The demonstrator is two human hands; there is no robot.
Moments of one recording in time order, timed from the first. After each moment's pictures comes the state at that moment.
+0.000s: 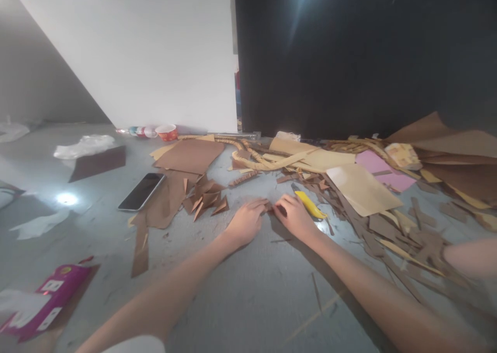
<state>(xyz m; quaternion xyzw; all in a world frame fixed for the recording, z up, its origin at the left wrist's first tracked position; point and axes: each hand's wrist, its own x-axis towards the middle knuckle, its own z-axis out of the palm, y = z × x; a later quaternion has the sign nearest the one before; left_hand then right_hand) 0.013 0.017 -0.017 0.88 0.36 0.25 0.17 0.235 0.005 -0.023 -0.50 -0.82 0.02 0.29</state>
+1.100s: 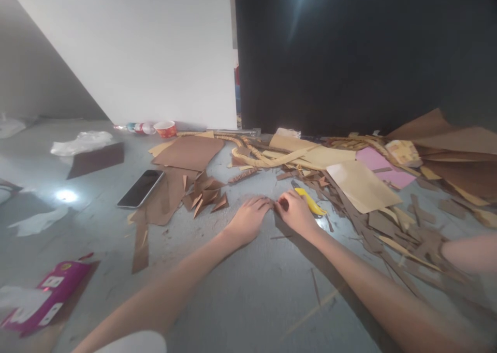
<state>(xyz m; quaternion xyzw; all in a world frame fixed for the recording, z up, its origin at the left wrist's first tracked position) 0.017 0.012 -0.012 0.92 0.32 0.21 0.11 0.236 0.011 -0.032 -0.57 -0.76 0.04 0.31</state>
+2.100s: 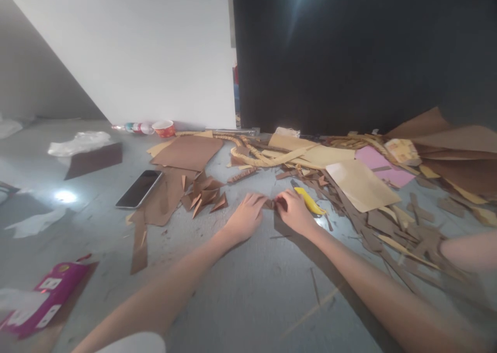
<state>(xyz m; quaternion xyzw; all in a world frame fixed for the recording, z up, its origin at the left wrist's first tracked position) 0.016 0.017 -0.012 0.89 0.36 0.24 0.14 0.238 0.012 -0.027 -0.55 -0.77 0.09 0.31</state>
